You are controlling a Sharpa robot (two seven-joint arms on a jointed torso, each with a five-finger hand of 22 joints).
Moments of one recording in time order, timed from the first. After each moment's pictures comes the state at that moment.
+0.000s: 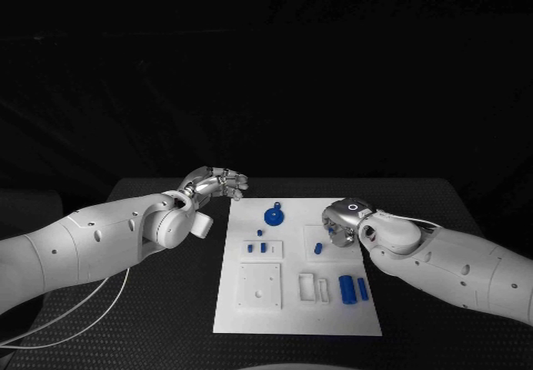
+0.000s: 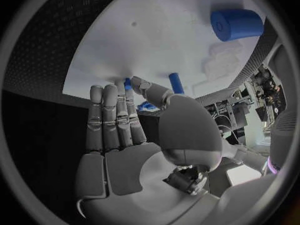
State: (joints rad) left arm 1.15 -0.74 -0.11 1.23 -0.15 -0.17 0.34; left_hand 1.04 -0.07 0.54 -0.24 0.06 0.86 0.17 0.31 0.49 1.19 0.12 0.08 0.15 1.03 0.05 0.60 0.54 0.05 0.82 -0.05 0.55 1.24; right arm 1.07 -0.62 -0.11 1.18 -1.90 -0.28 -0.16; right_hand 1.13 -0.18 0.87 -0.25 0.05 1.01 0.11 0.39 0.44 1.27 0.07 0.18 0.21 1.01 -0.03 1.10 0.60 0.25 0.93 0.08 0.83 1.19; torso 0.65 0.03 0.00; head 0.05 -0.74
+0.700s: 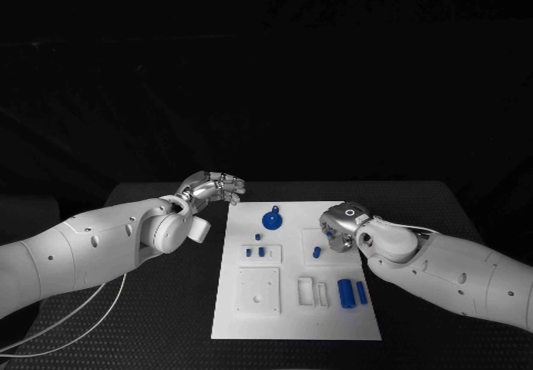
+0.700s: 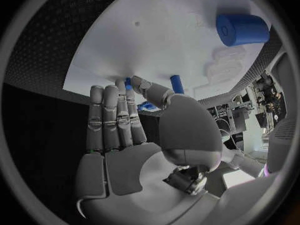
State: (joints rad) left arm 1.15 -0.74 -0.11 1.22 -0.15 -0.17 0.33; left_hand 1.04 -0.07 0.54 -0.24 0.05 0.85 0.17 0.31 0.49 1.19 0.12 0.08 0.15 1.03 0.05 0.60 0.54 0.04 0.82 -0.05 0.55 1.24; right arm 1.06 -0.63 -0.12 1.20 -1.95 -0.32 -0.19; right_hand 1.14 -0.18 0.89 -0.26 0.05 1.04 0.10 0.40 0.44 1.31 0.05 0.19 0.21 1.03 -0.04 1.11 0.59 0.25 0.96 0.07 0.85 1.19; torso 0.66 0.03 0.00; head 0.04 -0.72
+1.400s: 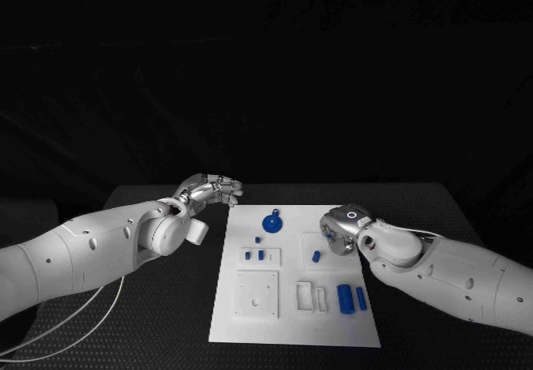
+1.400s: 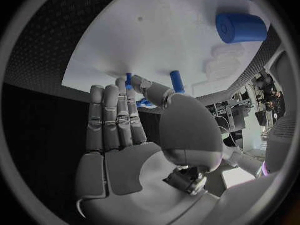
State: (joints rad) left arm 1.15 -0.74 -0.11 1.21 -0.14 -0.16 0.33; left_hand 1.03 -0.08 0.54 -0.24 0.06 0.85 0.18 0.31 0.49 1.19 0.12 0.08 0.15 1.04 0.05 0.60 0.55 0.04 0.82 -0.05 0.54 1.24; right arm 1.05 -0.66 -0.09 1.25 -1.96 -0.32 -0.19; right_hand 1.14 -0.18 0.90 -0.25 0.05 1.05 0.10 0.40 0.45 1.32 0.05 0.19 0.23 1.04 -0.04 1.11 0.59 0.25 0.97 0.07 0.85 1.20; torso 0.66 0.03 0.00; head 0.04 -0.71
